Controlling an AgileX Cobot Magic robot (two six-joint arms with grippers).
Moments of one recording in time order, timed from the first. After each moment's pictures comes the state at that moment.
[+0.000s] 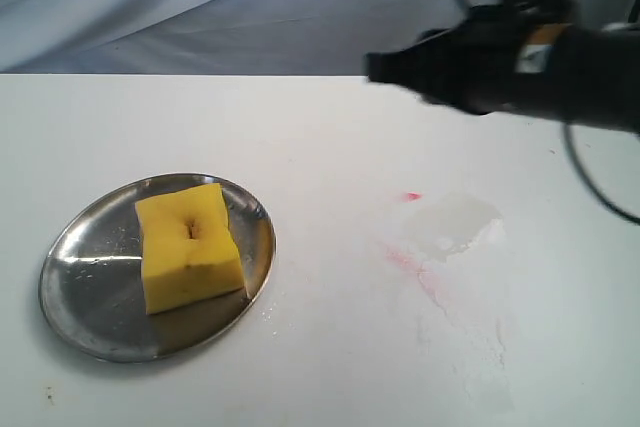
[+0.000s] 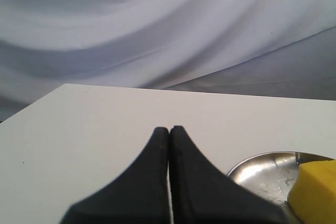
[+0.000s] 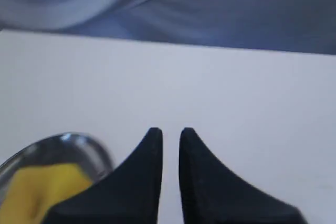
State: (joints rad) left arm 0.16 0.00 0.00 0.11 0.16 -0.09; right arm 0.47 1.38 -0.89 0.05 0.03 0.22
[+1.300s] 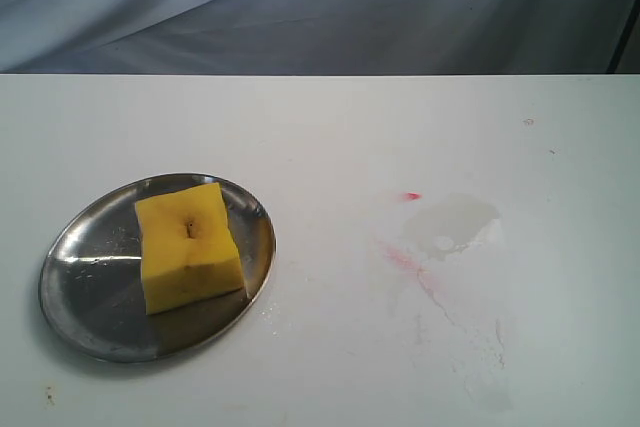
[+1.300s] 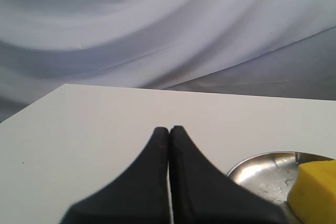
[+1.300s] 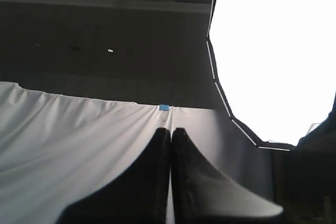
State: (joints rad) left arm 0.16 0.00 0.00 0.11 0.16 -0.09; right arm 0.01 0.07 -0.68 -0.21 -0.01 0.12
